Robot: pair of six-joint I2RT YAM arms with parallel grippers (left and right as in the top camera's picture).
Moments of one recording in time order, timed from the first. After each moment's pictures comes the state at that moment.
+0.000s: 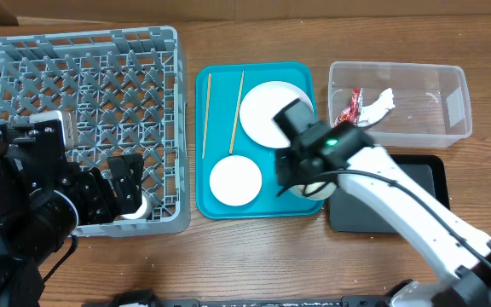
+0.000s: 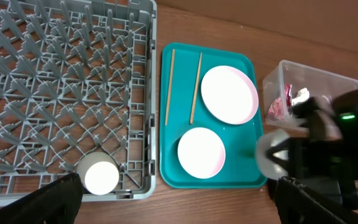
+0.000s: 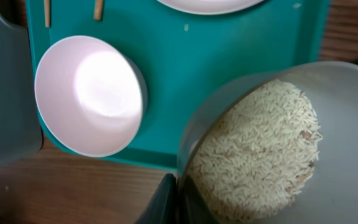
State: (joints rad) left arm 0.12 1.08 1.87 -1.56 0.28 -0.15; right arm 0.61 1.57 1.32 -1.06 -0.08 0.54
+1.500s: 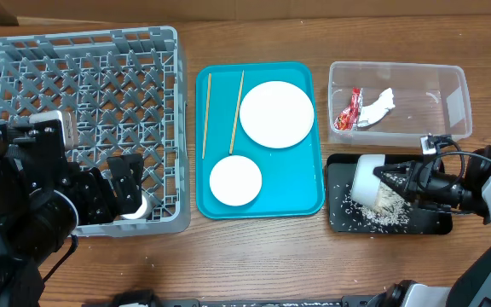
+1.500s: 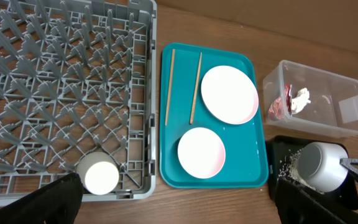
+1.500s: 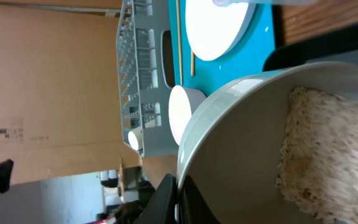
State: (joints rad) left arm 0.12 1.08 1.87 -1.56 0.28 -0.15; right arm -0.51 1.52 0.91 -1.22 -1.20 -0.42
